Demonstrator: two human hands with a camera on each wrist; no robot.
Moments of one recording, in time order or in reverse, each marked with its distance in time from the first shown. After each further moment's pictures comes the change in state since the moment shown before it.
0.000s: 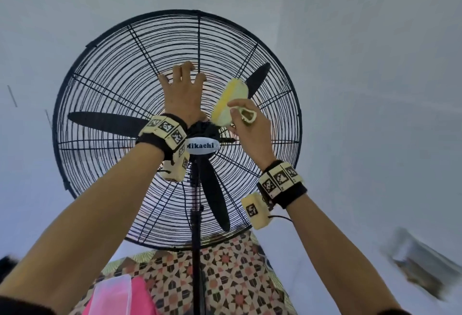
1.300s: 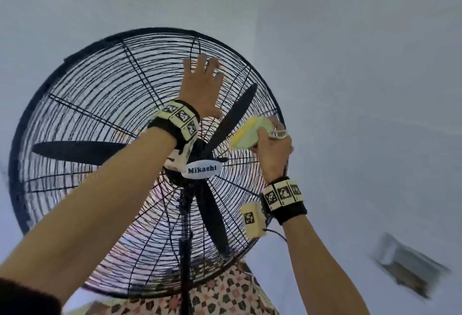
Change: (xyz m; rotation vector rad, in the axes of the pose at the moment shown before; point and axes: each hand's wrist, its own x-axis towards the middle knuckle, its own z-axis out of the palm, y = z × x) left_hand 0.082 0.012 -0.013 0.136 0.045 0.350; right_hand 0.028 0.023 -0.001 0.058 0.569 0.251
